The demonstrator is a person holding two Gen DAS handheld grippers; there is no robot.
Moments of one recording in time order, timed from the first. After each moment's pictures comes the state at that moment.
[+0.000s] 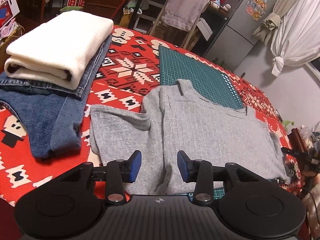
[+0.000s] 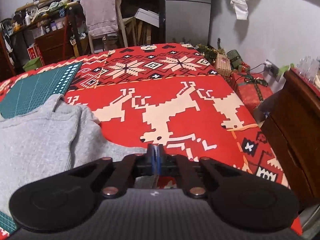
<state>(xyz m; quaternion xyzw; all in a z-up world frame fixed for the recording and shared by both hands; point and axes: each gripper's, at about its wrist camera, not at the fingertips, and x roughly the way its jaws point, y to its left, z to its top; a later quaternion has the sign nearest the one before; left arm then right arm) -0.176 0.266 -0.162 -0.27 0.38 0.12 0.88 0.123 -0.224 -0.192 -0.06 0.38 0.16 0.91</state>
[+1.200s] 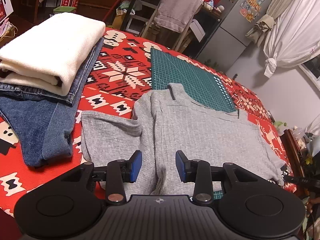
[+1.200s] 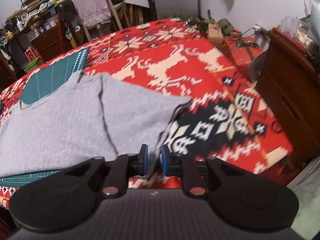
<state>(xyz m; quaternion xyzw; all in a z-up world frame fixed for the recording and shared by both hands) -0.171 0.269 -0.158 -0.27 0.37 0.10 0.88 0.037 -0.253 -0.168 0.01 0.46 0.14 0.88</state>
